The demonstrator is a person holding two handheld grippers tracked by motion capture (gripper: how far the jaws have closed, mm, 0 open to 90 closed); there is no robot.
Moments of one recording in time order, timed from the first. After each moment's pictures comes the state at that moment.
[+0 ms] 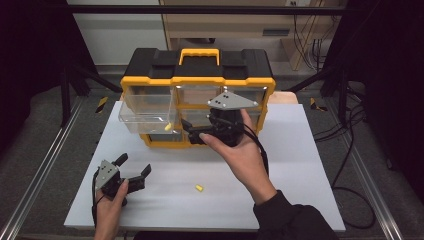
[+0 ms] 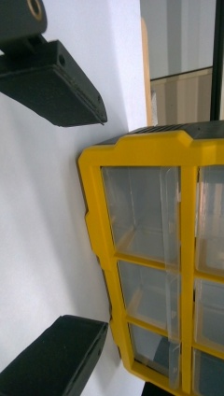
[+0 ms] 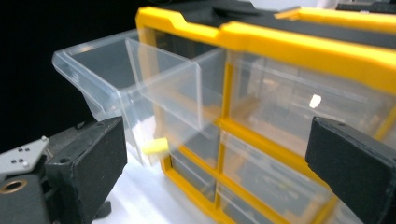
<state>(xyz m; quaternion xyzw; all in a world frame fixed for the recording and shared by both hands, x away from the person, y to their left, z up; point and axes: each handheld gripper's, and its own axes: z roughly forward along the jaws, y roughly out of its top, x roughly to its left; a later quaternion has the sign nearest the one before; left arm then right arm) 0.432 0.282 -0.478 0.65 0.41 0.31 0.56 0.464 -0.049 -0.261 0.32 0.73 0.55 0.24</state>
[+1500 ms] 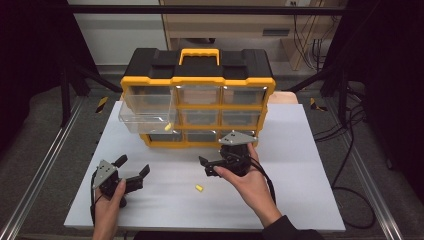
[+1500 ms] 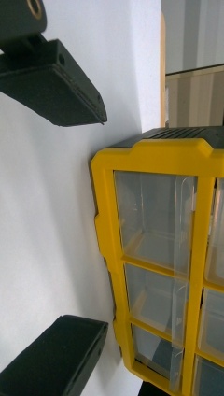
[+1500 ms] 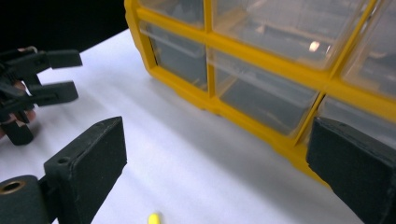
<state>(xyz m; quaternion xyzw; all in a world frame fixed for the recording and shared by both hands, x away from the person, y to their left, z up) 0.435 0.291 -0.483 0.64 0.43 0.29 0.56 0.458 -0.074 -0.376 0.38 0.78 0.47 0.18</state>
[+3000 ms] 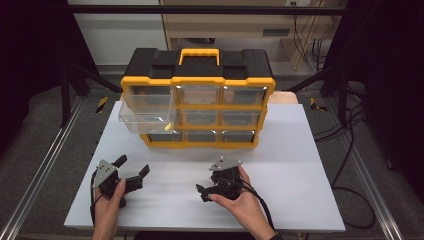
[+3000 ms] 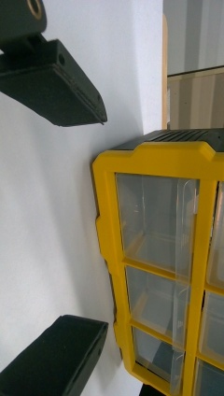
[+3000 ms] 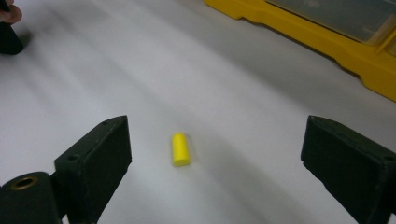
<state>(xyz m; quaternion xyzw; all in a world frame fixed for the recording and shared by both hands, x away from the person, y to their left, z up) 0.436 0.291 -0.484 0.64 0.43 0.29 0.56 0.432 -0.058 -0.443 0.37 0.83 0.39 0.14</state>
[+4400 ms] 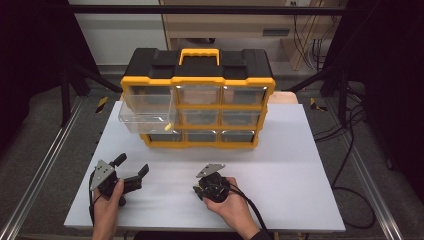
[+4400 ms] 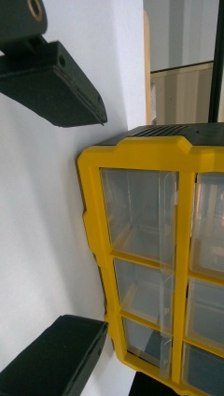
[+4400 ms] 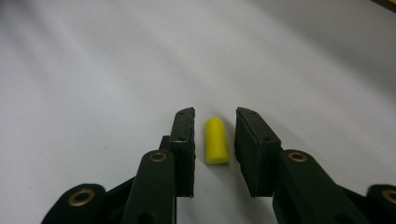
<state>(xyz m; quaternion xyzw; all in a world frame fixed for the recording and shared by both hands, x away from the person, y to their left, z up) 0.433 0.291 -0.479 0.64 0.41 0.30 0.58 0.437 -0.029 -0.473 0.33 0.87 0.35 0.10</state>
